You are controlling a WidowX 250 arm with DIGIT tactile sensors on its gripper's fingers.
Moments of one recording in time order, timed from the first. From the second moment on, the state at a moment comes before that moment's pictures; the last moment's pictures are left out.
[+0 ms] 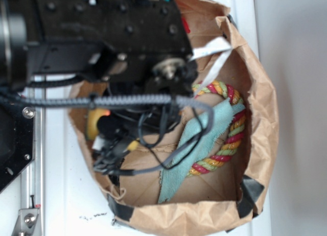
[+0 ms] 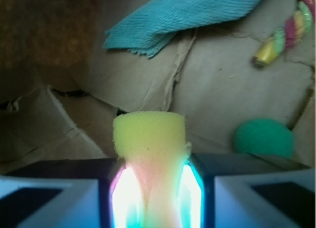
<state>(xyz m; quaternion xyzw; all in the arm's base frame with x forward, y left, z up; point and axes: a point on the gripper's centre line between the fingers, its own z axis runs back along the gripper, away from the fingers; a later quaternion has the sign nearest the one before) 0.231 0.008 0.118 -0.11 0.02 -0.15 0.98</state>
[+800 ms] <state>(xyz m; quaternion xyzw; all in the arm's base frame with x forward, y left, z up) 0.280 0.019 0.145 0.01 -0.08 -0.19 0.98</state>
